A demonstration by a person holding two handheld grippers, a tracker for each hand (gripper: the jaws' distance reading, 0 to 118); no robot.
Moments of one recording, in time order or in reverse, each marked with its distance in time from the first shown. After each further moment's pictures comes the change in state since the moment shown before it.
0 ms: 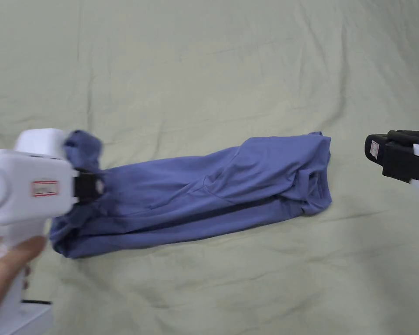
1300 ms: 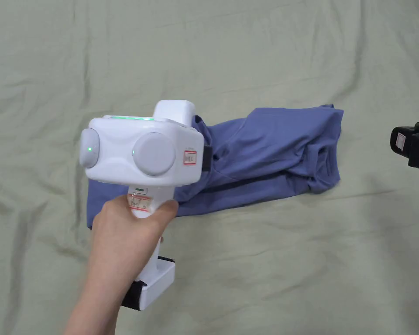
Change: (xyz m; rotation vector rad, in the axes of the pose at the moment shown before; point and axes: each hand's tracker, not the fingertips) left arm 0.110 0.001 -0.070 0.004 -0.121 -0.054; right arm 0.018 -0.012 -0.015 -0.096 -0.049 -0.004
